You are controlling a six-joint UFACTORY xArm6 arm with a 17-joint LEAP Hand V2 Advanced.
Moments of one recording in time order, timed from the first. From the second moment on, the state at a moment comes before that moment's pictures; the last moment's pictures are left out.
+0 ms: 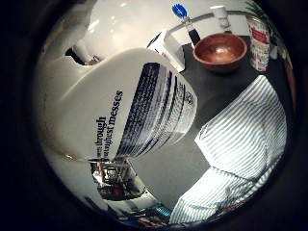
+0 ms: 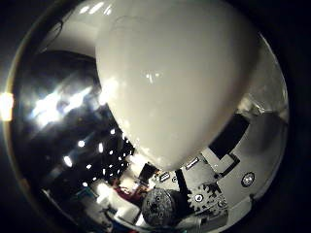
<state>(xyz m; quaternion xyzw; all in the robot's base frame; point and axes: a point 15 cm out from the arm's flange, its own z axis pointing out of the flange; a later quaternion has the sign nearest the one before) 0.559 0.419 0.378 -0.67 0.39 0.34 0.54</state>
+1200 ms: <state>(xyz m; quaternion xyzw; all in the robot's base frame) 0.495 0.491 0.300 -0.67 0.34 0.45 0.48</state>
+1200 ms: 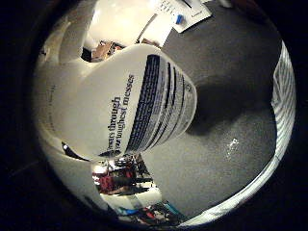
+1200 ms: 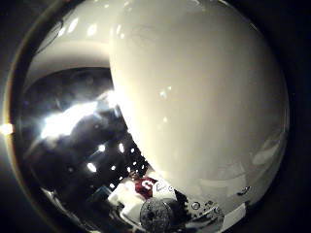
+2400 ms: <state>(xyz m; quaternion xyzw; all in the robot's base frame) 0.479 0.442 0.298 -0.73 0.34 0.44 0.40</state>
